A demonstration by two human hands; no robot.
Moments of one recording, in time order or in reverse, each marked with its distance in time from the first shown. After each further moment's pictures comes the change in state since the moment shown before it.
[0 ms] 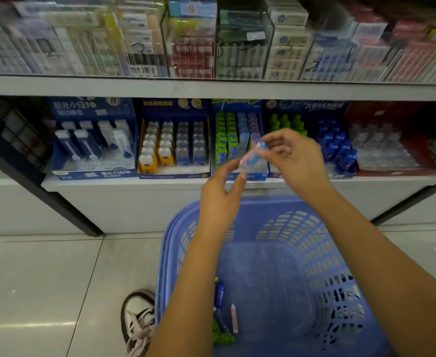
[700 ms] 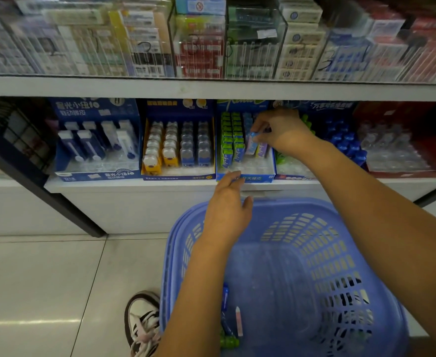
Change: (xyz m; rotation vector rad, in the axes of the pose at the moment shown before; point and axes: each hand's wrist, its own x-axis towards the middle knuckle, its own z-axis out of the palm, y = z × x) left_hand 0.004 -0.016 0.000 0.530 -0.176 0.048; right_hand 0.092 0.008 0.015 -0.595 -0.314 -0.030
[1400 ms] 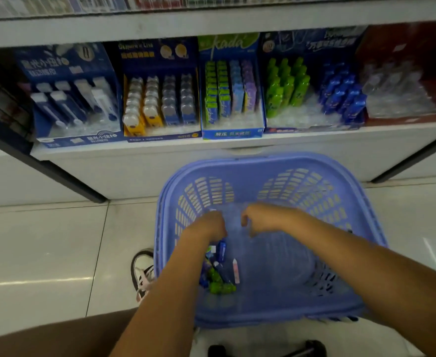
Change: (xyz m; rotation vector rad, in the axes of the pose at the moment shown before) left_hand -0.052 -0.070 0.061 0.368 -0.814 -0.338; right_hand -0.159 0.022 0.156 -0.113 -0.927 0.014
